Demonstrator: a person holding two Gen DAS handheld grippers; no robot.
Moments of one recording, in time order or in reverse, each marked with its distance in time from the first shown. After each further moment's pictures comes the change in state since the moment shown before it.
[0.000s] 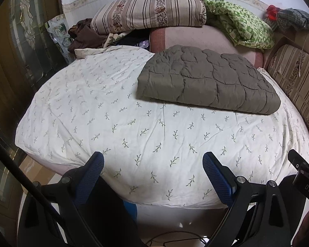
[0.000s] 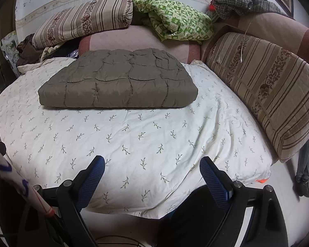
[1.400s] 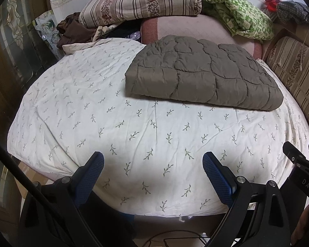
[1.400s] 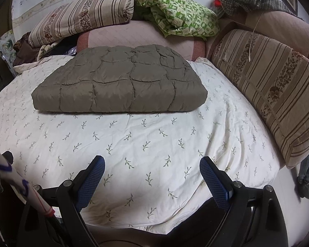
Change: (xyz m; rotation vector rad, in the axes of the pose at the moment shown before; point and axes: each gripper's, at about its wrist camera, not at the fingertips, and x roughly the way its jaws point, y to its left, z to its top) left arm 0.041 -0.013 0.022 0.036 0.068 -0.030; right arm 0.037 0.010 0.027 -0.009 0.034 0.008
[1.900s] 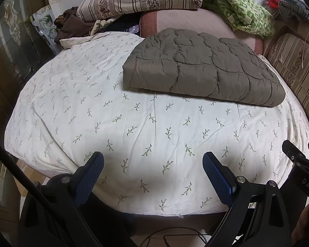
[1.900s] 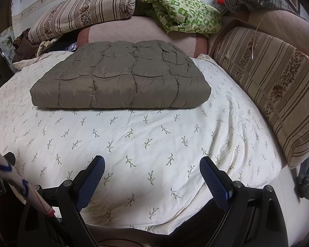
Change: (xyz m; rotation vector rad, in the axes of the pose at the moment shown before) left arm 0.012 0.001 -0.002 0.001 0.040 -0.013; right arm 0.009 0.005 0.000 -0.007 0.025 0.000
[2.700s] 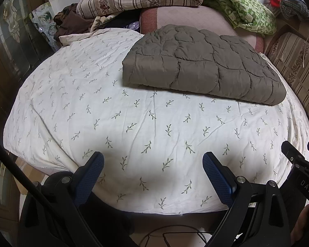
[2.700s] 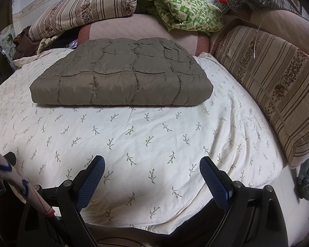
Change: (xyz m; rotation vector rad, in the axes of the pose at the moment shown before) left arm 0.005 0.000 -0.001 -0.004 0.019 -0.002; right arm 0.005 -0.001 -0.001 -0.009 0.011 0.005
